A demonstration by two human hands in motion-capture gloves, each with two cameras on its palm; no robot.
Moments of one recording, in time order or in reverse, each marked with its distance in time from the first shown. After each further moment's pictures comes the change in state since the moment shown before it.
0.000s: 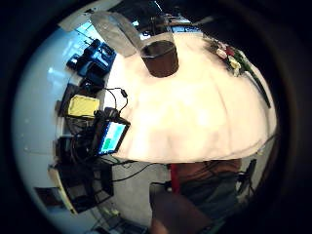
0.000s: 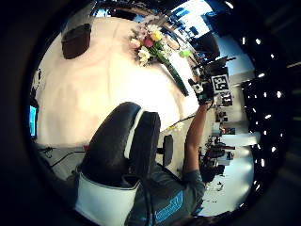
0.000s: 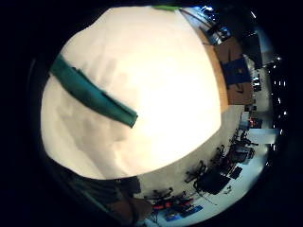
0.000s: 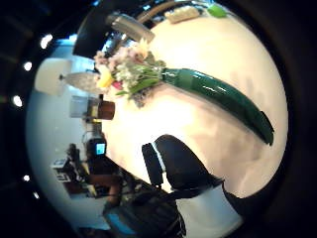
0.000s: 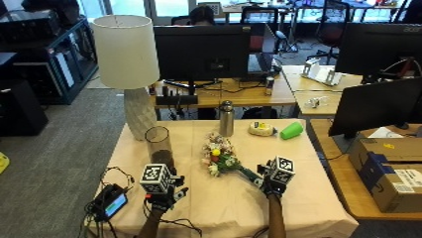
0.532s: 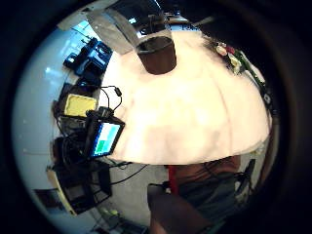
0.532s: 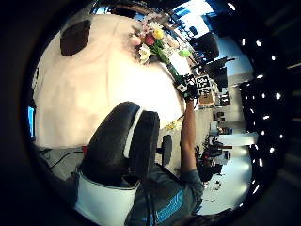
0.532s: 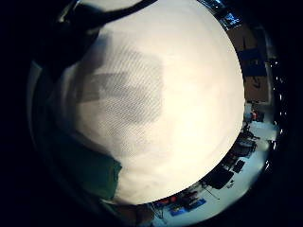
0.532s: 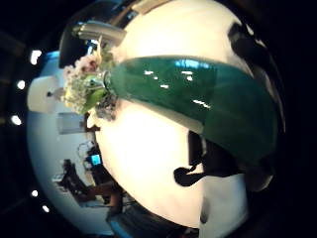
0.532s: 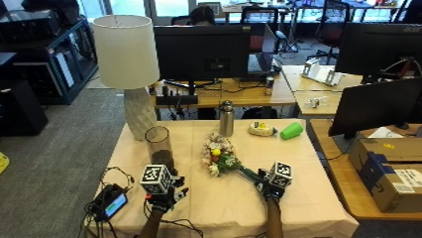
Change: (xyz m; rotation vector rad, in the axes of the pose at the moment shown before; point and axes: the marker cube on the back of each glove) left arm -0.003 -0.004 0.012 -0.009 0.028 0.001; right arm 0.018 -0.019 0.042 0.104 -0.001 0.036
